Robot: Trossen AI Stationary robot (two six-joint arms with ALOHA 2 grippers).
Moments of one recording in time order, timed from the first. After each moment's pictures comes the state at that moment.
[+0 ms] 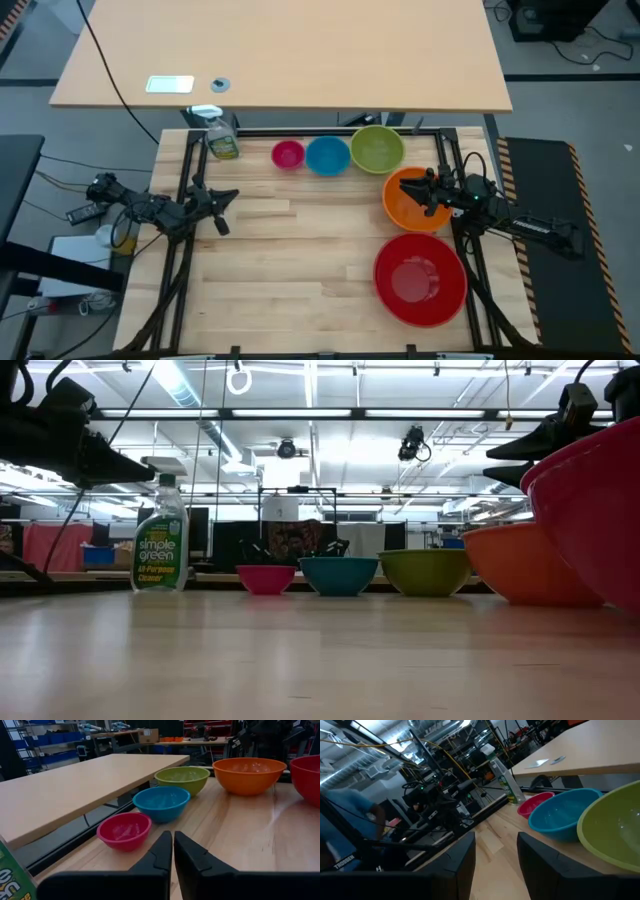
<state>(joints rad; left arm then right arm) -0.44 0.01 0.11 -0.28 -0.99 -0.10 -0.39 0.09 0.01 0.12 -0.11 0.57</state>
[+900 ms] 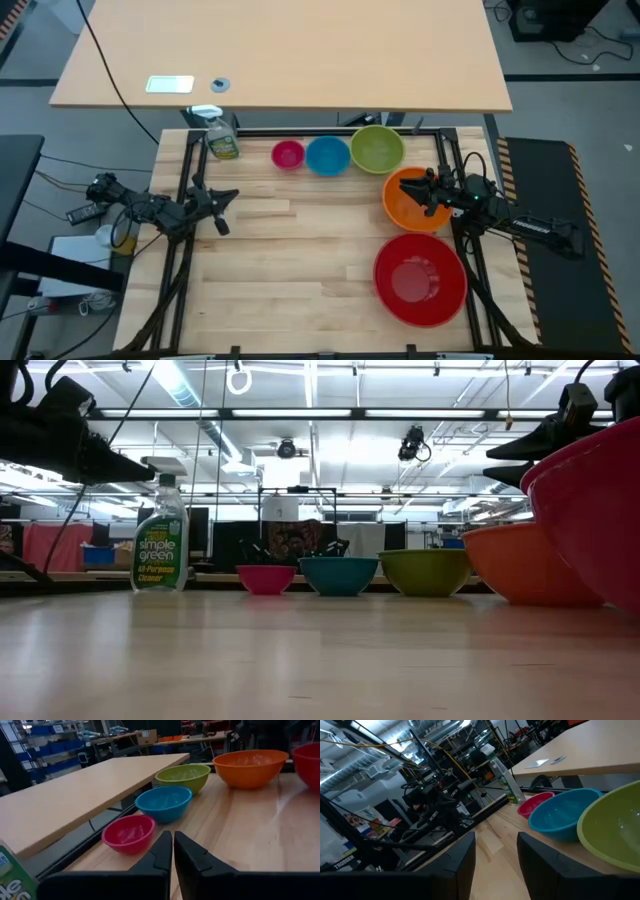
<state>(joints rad) -0.44 0.01 0.11 -0.28 -0.99 -0.01 -0.39 0.09 0.01 0.12 -0.11 0.57</state>
